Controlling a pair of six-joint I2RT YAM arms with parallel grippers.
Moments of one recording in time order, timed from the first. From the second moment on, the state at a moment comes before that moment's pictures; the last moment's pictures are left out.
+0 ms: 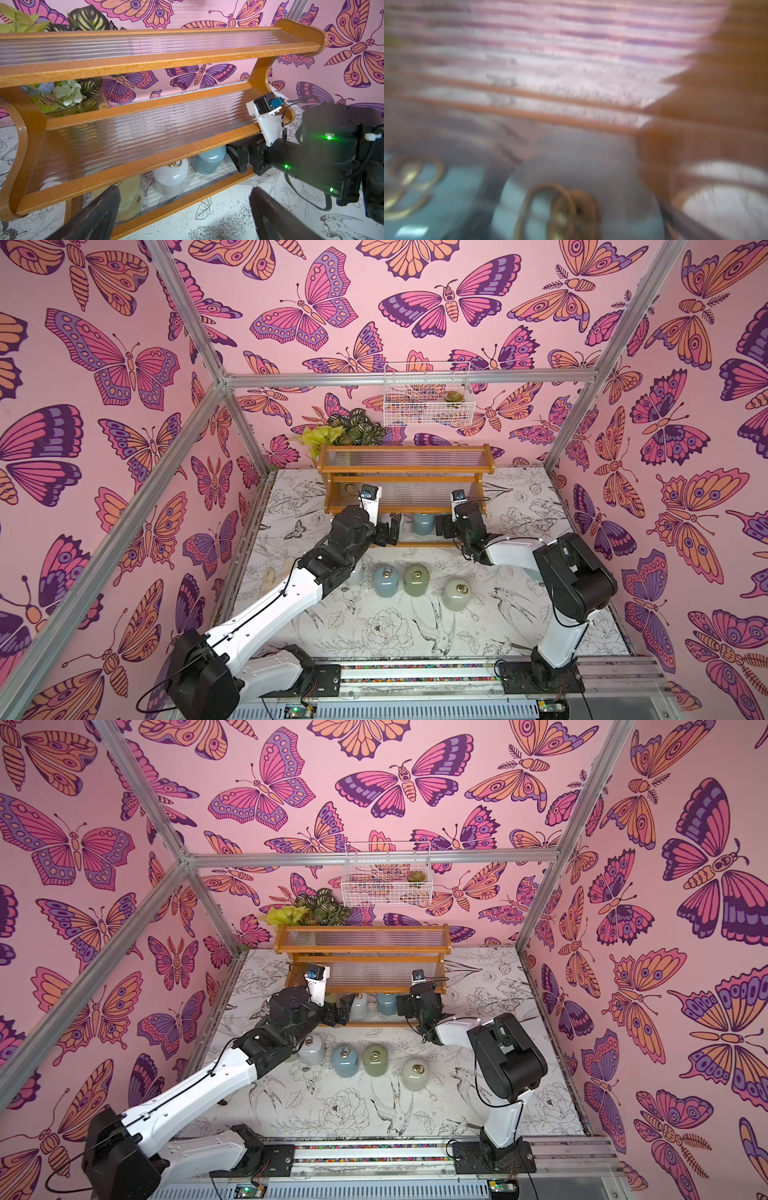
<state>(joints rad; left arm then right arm) -0.65 1.18 0.91 -0.06 -0.19 -0.17 0.47 1.83 0.92 0.35 0.27 0.17</state>
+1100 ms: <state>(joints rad) -0.64 1.18 0.91 -0.06 -0.19 -0.16 0.48 1.71 0.87 0.24 0.26 0.16</state>
